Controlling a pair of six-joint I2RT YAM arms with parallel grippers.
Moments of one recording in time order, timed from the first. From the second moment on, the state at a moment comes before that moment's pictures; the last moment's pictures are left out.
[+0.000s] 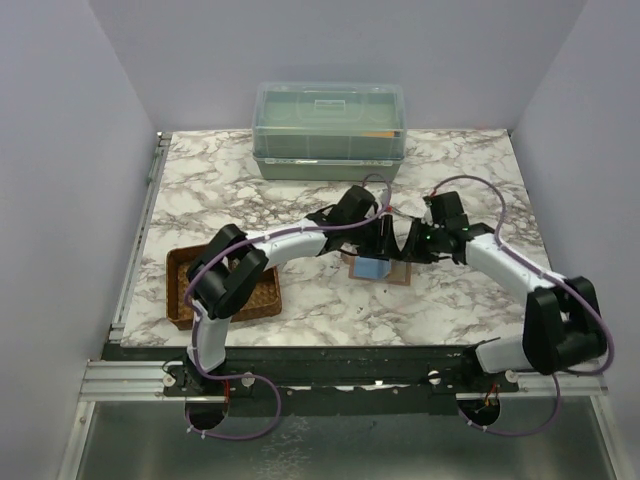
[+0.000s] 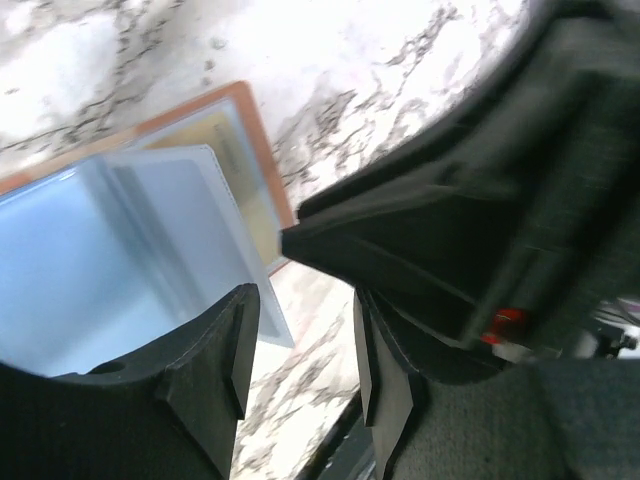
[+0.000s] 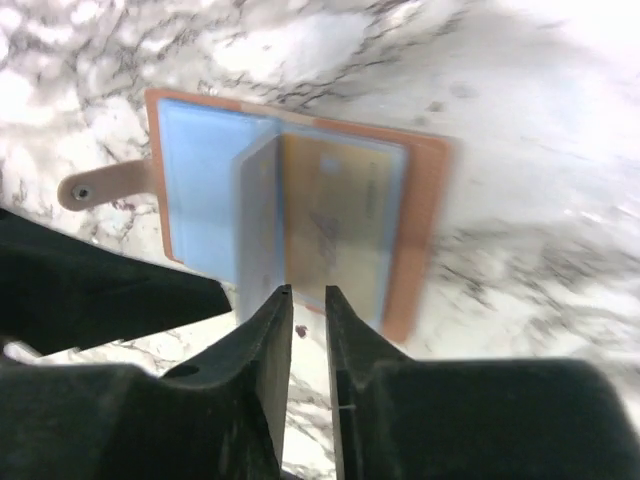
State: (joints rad) left arm -0.82 1.94 1.32 -0.05 0.43 -0.73; right arm 0.29 1.44 0.80 -0.35 -0.28 0.49
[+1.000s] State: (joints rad) left arm -0.35 1.10 1.15 -0.86 -0.14 -0.49; right arm 0.32 1.22 0.77 -0.43 -0.32 0.38
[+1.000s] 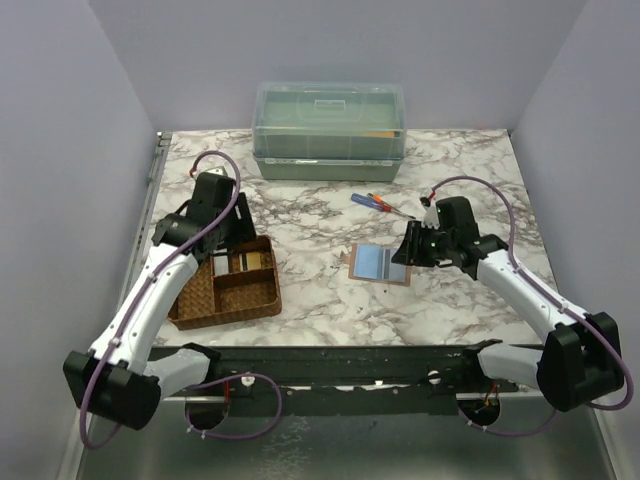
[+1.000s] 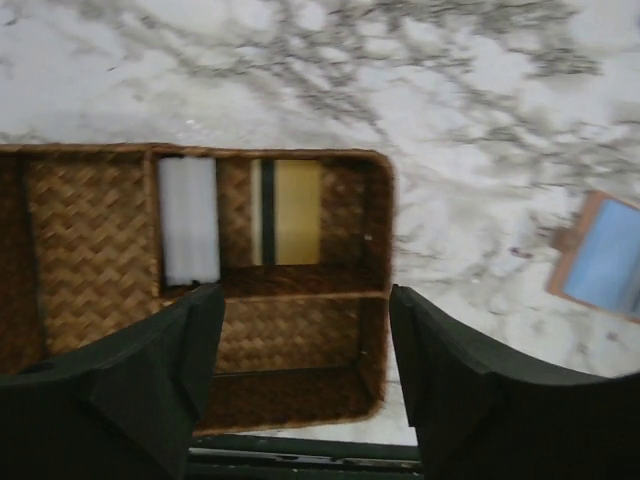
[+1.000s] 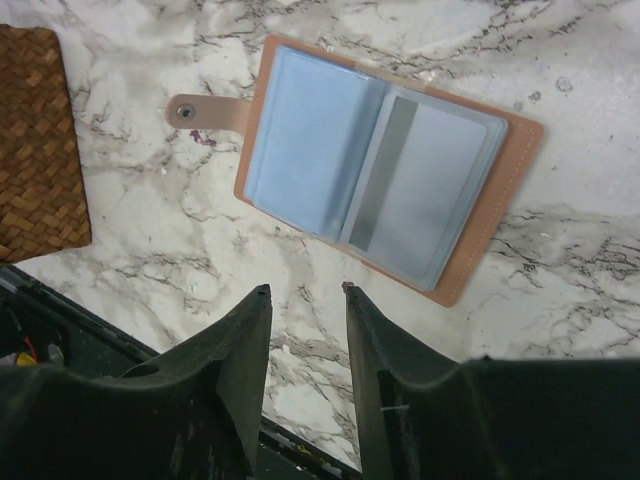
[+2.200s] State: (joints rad) left arm -0.31 1.58 1.05 -0.83 -0.50 -0.46; right arm 0.32 1.16 0.76 -0.39 -0.36 0.38
